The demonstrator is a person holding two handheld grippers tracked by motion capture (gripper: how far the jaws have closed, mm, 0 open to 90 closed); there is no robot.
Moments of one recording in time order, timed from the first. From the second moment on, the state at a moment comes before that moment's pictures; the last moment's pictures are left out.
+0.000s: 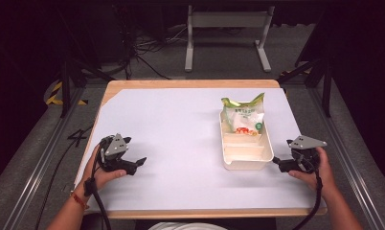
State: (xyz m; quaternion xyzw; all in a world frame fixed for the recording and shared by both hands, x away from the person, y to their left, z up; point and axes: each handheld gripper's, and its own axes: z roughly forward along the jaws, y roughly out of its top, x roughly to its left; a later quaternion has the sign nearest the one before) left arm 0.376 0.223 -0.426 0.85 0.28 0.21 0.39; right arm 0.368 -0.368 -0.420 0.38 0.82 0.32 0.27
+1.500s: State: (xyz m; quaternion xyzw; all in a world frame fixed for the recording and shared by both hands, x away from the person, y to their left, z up) left arm 0.353 0.287 -0.455 0.76 0.38 0.22 0.47; right arm 0.329 -0.406 -0.435 0.44 0.75 0.35 0.35
